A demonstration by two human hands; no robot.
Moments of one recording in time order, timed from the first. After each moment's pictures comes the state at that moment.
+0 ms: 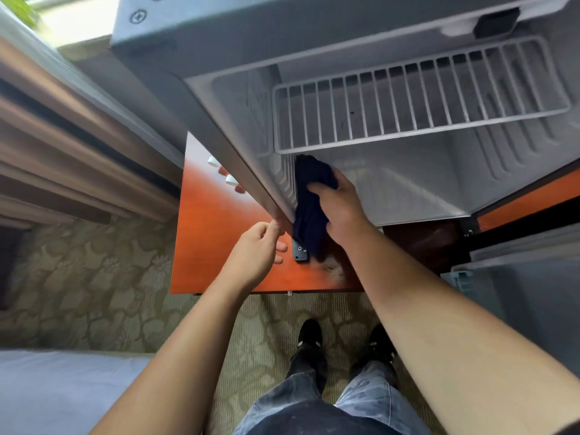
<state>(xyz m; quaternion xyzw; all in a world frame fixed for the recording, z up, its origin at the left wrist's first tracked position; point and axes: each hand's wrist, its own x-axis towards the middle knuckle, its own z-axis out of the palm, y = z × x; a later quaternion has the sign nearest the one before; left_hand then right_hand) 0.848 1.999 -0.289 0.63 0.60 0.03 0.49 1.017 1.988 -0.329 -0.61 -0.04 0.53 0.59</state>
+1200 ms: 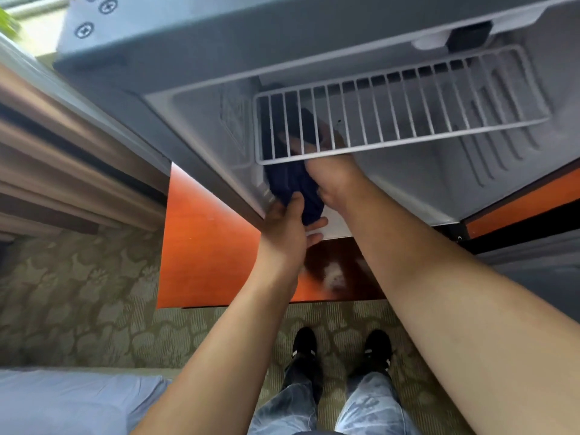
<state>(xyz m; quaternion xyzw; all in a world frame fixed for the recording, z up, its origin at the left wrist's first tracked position) 0.943 1.981 -0.262 0.41 0.57 0.24 0.67 1.055 2.021 -0.261 -0.54 -0.19 0.53 0.63</state>
